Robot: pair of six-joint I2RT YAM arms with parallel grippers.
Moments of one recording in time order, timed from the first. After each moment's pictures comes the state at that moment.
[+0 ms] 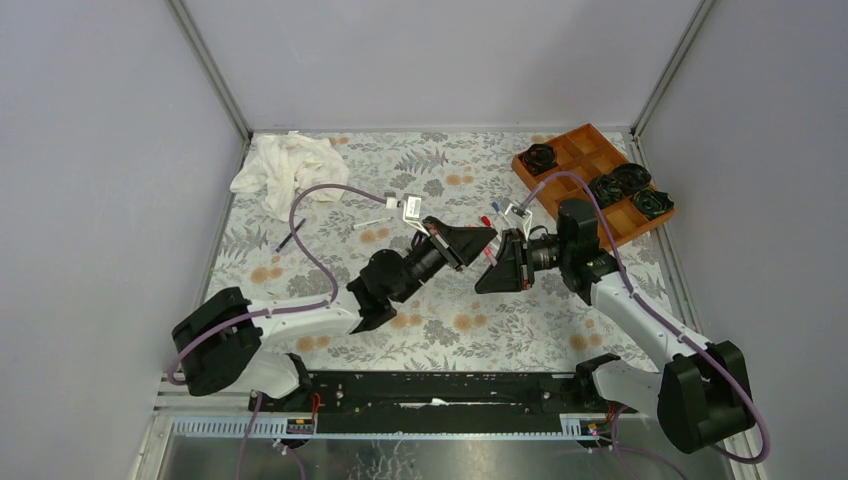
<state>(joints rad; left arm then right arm) -1.02 1.40 0.70 0.97 -0.14 -0.90 0.34 1.12 0.64 0.16 -1.39 0.39</state>
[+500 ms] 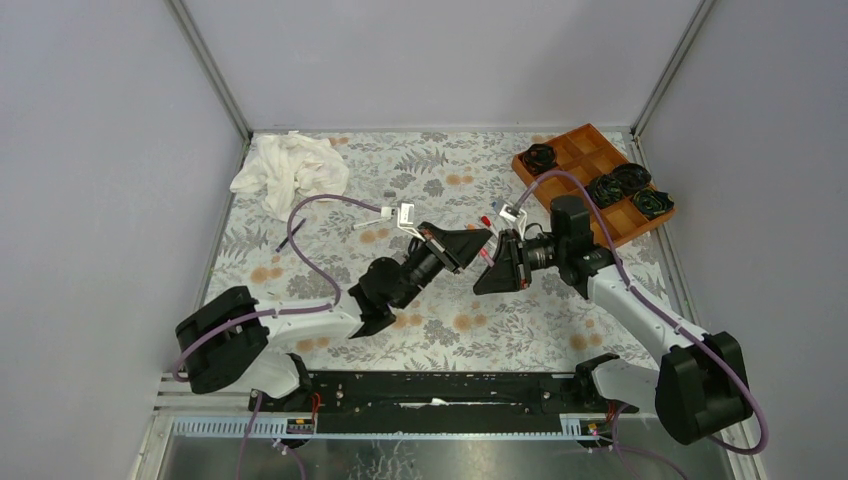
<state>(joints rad) -1.05 1.42 0.64 1.05 -0.24 -0.92 0.34 1.16 0.69 -0.03 -1.38 0.24</state>
